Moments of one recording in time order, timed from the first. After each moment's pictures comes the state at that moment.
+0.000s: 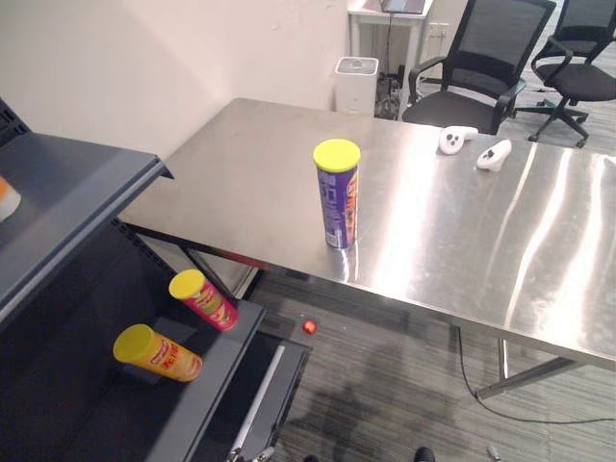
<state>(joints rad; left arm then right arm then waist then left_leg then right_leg) 0.12 0.10 0.27 1.18 -0.06 -0.13 0.03 0.05 -0.06 -0.89 1.20 0.32 -0.12 -0.05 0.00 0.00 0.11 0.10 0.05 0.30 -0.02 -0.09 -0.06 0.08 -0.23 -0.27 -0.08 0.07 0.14</state>
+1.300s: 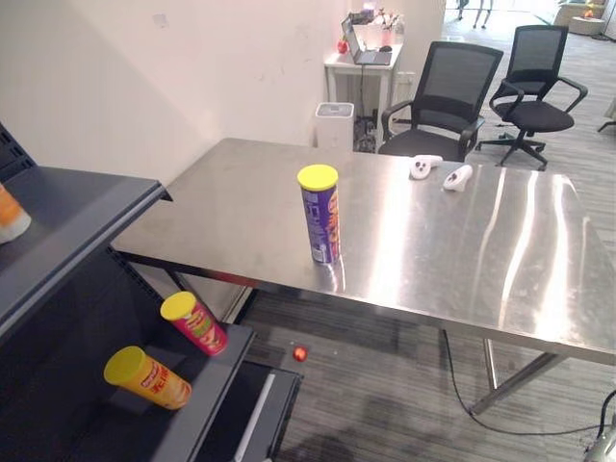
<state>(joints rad) 0.20 0.06 0.31 1.11 0.02 -0.15 0.06 -0.01 -0.10 -0.93 -0.03 -0.04 -0.23 -0.45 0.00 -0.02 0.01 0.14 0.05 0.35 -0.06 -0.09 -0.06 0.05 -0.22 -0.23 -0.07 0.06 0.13</state>
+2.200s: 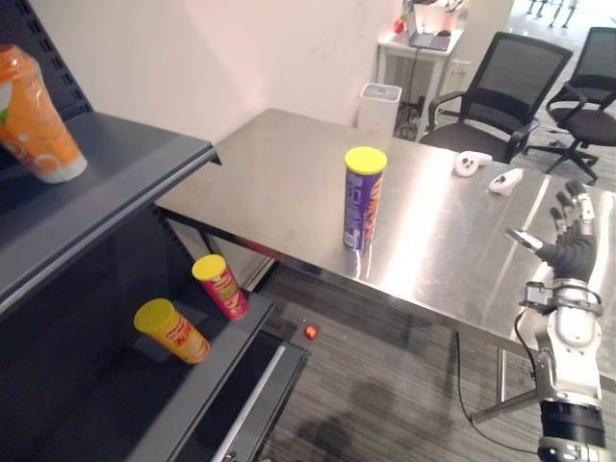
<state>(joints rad) 0.20 0.12 0.19 1.10 0.05 -0.15 0.03 -0.18 -0.28 -0.31 0.05 0.09 -0.23 -0.08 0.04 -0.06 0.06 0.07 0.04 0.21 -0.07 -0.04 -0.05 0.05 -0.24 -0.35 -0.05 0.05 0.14</state>
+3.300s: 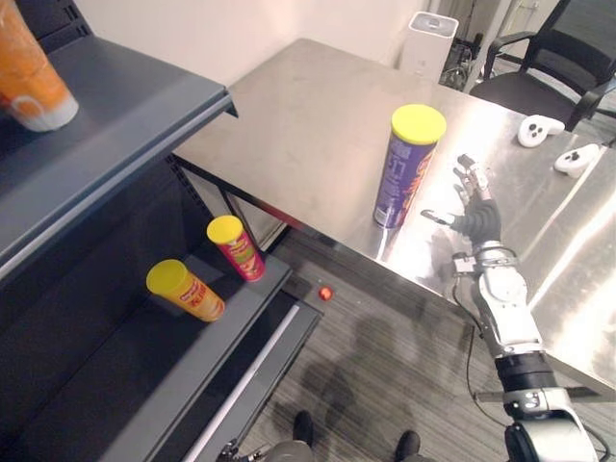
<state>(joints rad) 0.17 0.12 0.20 1.08 0.04 -0.15 0.03 -0.42 -0.25 -0.03 0.21 0.09 -0.22 -0.04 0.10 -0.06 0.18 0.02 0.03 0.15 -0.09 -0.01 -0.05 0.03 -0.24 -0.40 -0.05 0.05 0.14</state>
